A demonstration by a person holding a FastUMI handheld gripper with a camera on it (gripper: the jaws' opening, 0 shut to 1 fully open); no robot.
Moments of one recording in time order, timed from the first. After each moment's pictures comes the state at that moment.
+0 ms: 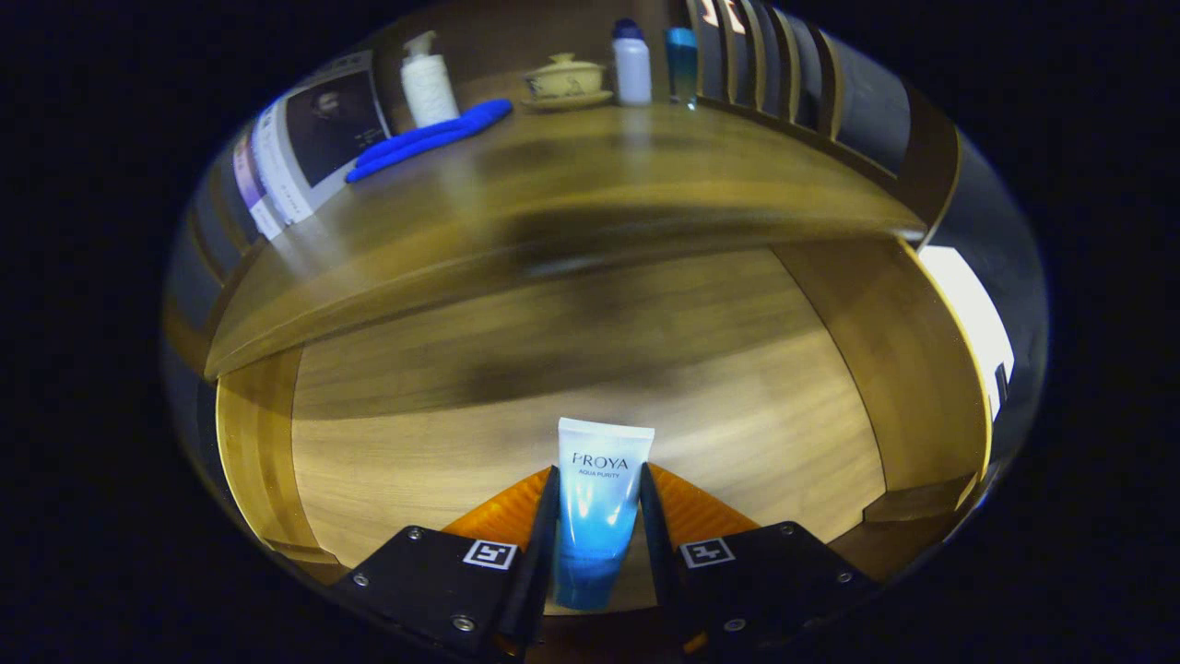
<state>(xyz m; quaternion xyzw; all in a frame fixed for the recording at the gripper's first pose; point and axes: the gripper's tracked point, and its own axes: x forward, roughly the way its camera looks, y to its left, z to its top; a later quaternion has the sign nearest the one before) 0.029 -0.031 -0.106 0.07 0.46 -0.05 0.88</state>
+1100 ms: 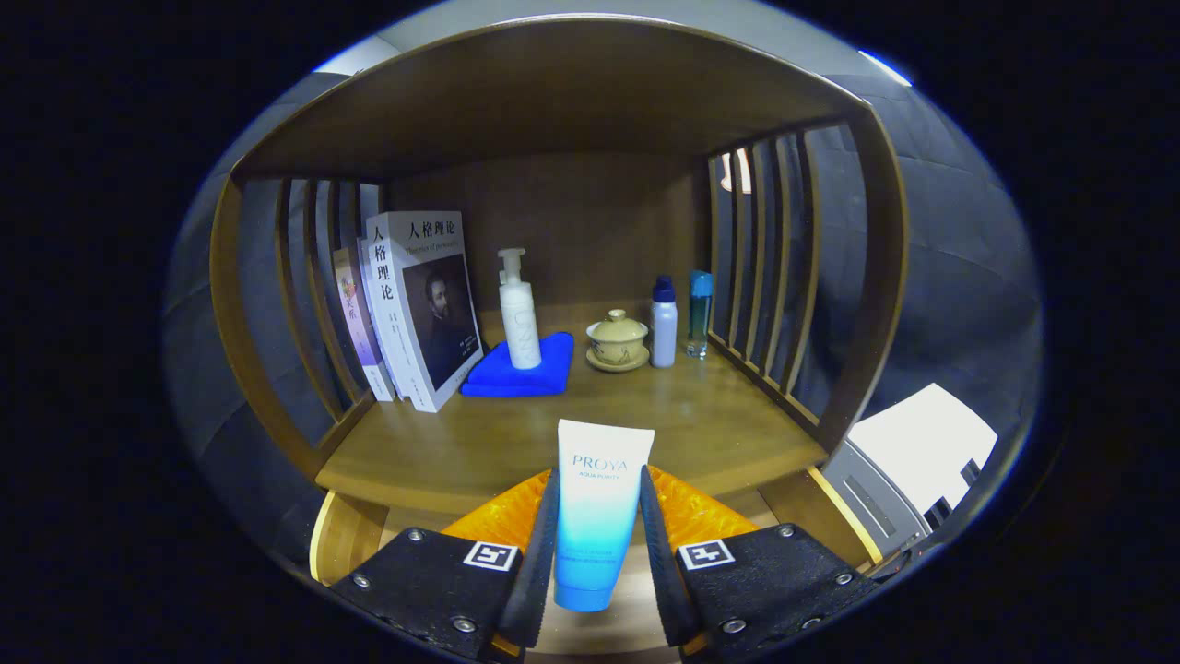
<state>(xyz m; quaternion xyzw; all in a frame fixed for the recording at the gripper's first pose) 0.082 -0.023 0.084 0.04 0.20 -0.04 0.98</state>
